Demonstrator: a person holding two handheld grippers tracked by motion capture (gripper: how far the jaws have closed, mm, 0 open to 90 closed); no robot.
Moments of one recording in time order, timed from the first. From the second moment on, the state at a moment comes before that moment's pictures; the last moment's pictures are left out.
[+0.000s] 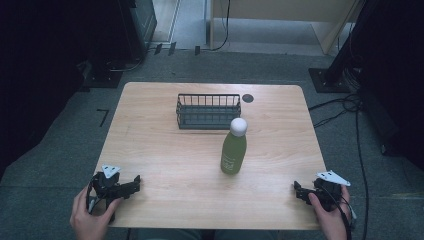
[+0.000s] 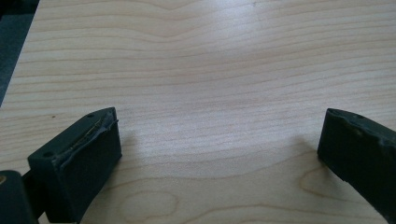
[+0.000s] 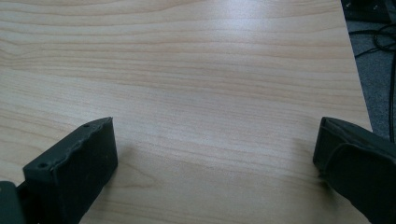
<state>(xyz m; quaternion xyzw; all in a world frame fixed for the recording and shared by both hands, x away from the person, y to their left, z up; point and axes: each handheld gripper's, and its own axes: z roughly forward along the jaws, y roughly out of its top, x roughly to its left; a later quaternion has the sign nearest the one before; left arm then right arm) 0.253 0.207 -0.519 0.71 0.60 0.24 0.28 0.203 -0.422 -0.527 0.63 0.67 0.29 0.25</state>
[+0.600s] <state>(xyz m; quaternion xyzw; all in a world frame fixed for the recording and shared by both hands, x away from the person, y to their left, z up) 0.254 0.207 -0.519 0.71 0.60 0.24 0.28 0.203 -0.408 -0.498 0.63 0.67 0.31 0.26</state>
